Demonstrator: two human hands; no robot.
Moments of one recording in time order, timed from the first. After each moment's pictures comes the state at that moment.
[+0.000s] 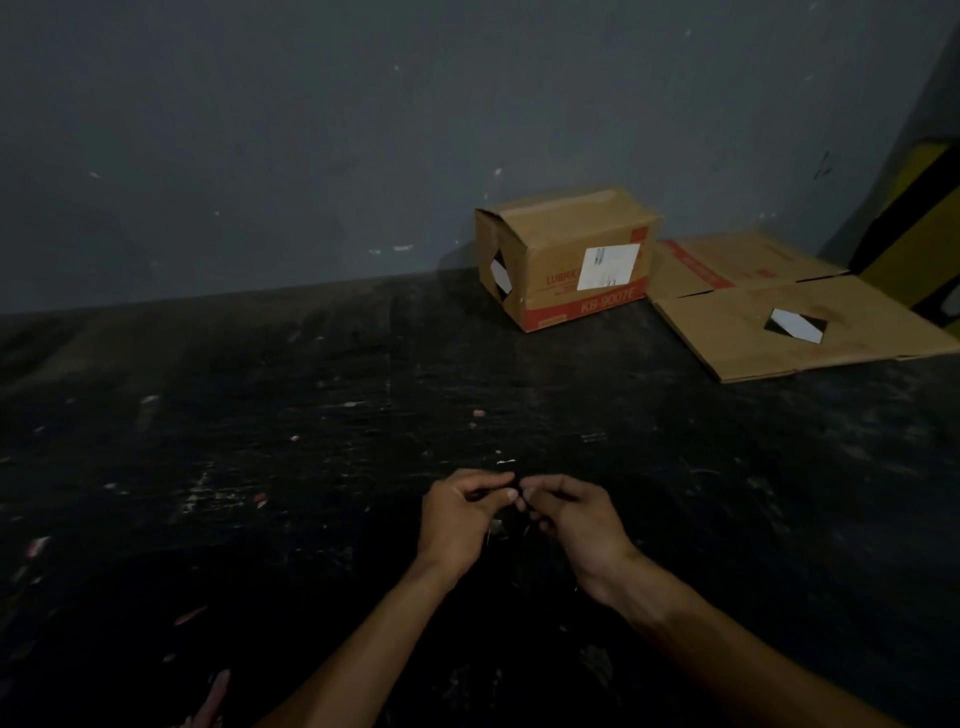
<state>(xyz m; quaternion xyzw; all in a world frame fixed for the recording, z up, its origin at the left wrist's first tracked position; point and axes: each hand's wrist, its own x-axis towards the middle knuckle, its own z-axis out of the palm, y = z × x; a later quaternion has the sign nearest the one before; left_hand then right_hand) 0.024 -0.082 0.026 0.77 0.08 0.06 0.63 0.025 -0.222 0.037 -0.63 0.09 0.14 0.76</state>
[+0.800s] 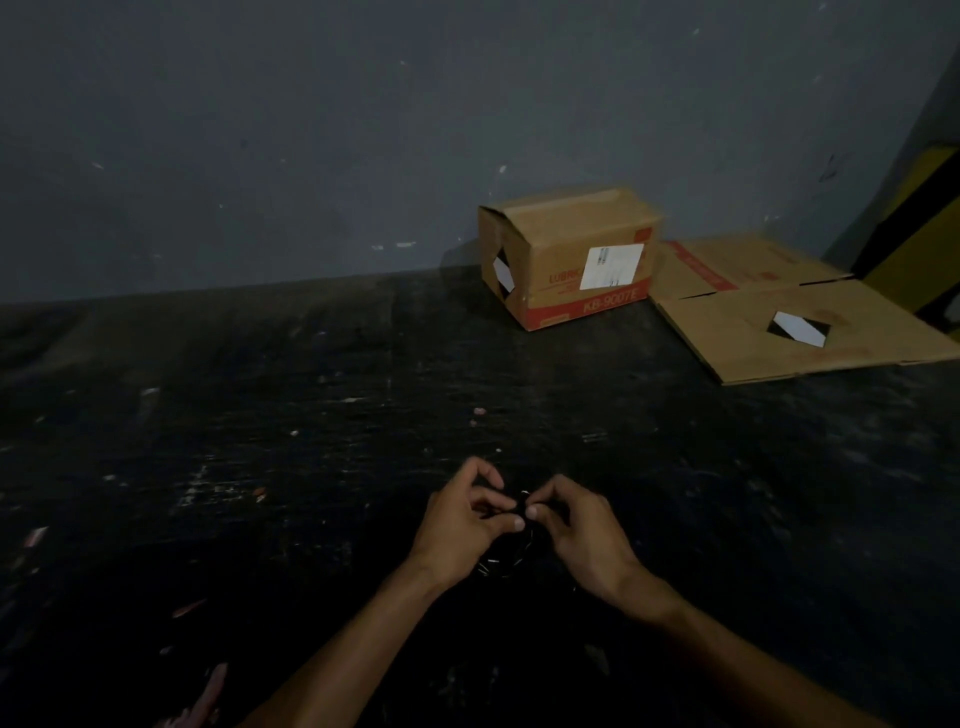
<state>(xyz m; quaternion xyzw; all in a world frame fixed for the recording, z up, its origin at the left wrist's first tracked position) 0.015 -0.072 0.024 0.80 0.03 -0.02 0.59 0.027 -0.241 0.024 -0.87 -0.12 0.03 0.47</state>
